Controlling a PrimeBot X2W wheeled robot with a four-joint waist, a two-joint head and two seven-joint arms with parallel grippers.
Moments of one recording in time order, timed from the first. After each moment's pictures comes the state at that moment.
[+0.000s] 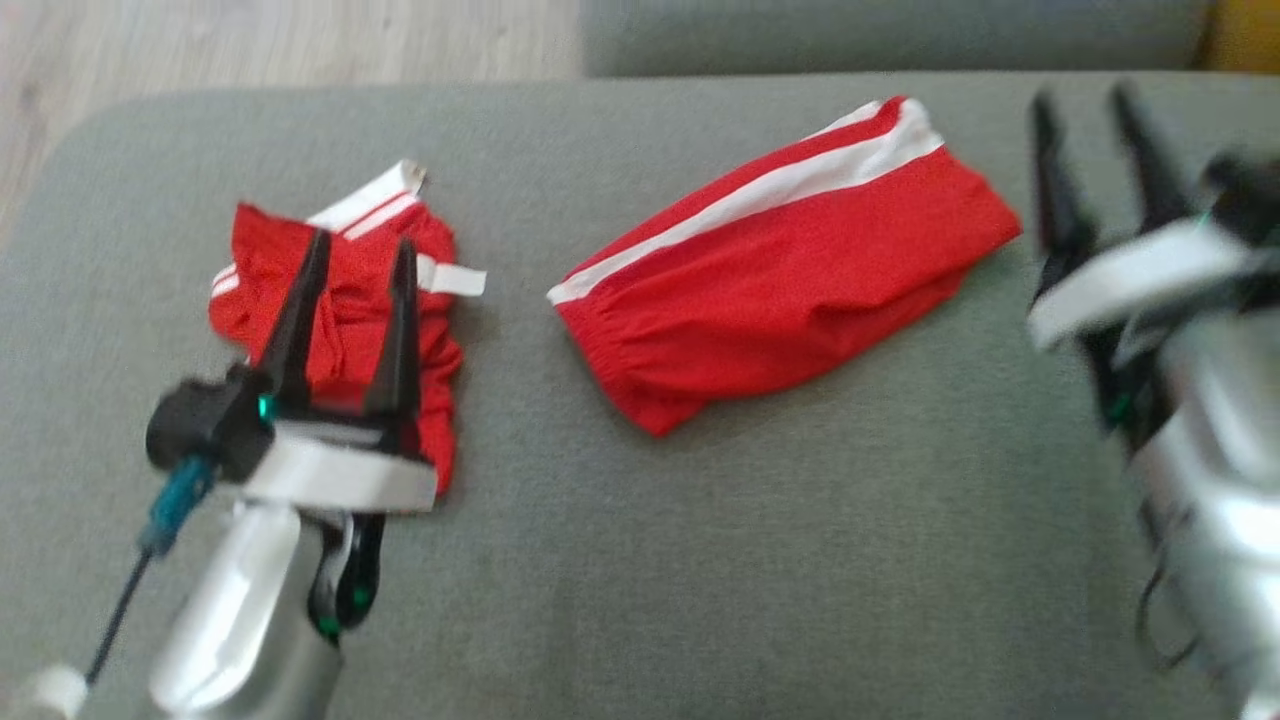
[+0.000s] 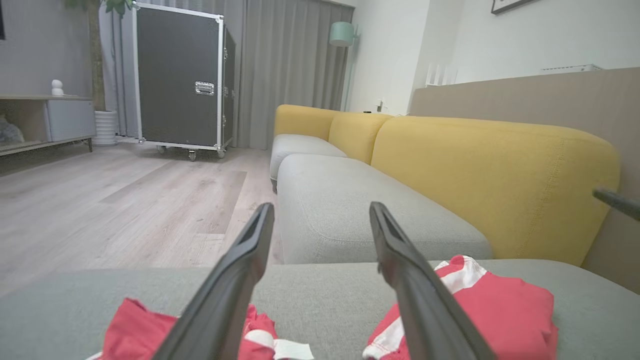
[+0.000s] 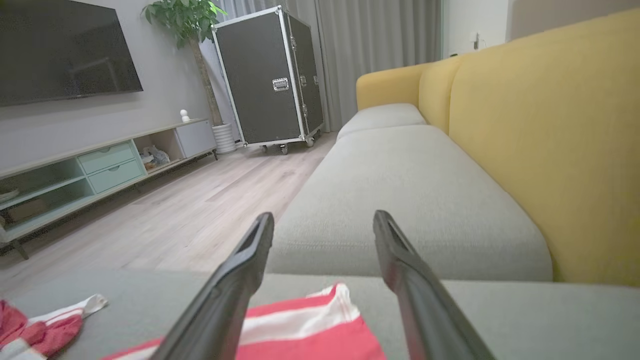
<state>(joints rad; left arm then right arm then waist) -0.38 0.25 -0.38 0.24 -0.50 -0.01 -0.26 -0.70 -0.32 0.36 0.71 0.55 0.13 -0.25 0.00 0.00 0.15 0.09</state>
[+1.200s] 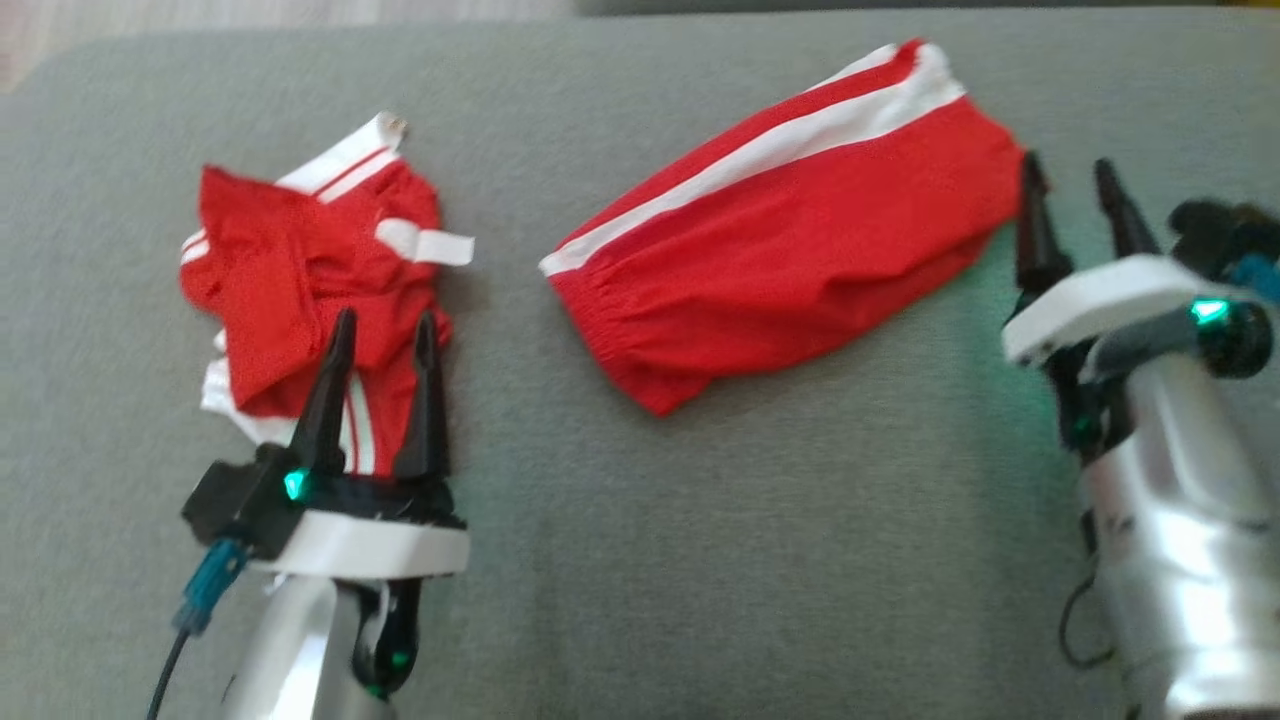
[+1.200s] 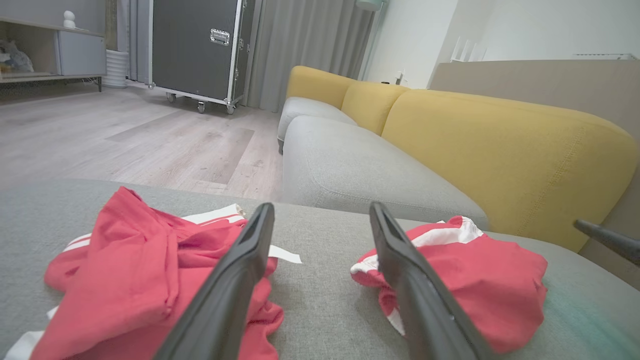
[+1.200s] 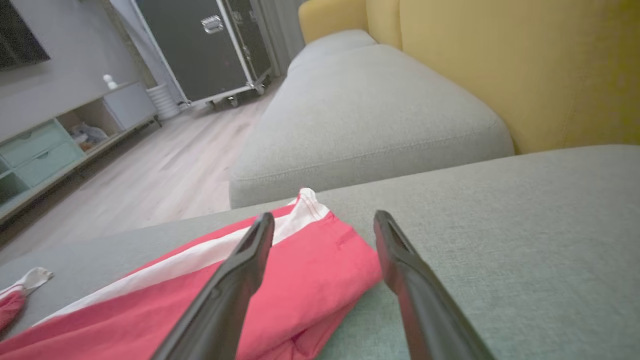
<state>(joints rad) -0.20 0.06 -0.18 0.21 -0.33 -0.13 -0.26 -0.60 -0.08 -0.06 0.69 0.23 0.13 -0.11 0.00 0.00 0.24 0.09</state>
